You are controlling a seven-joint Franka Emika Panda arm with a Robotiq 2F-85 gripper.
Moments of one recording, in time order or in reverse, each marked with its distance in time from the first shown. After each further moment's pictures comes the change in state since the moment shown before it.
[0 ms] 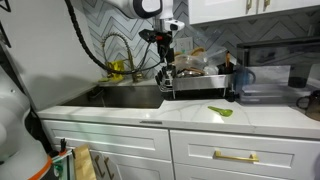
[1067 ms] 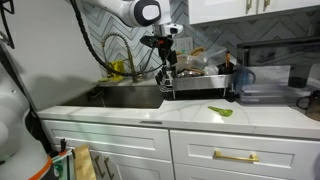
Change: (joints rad) arm 0.024 0.031 0.022 -0.026 -0.063 0.146 -0.016
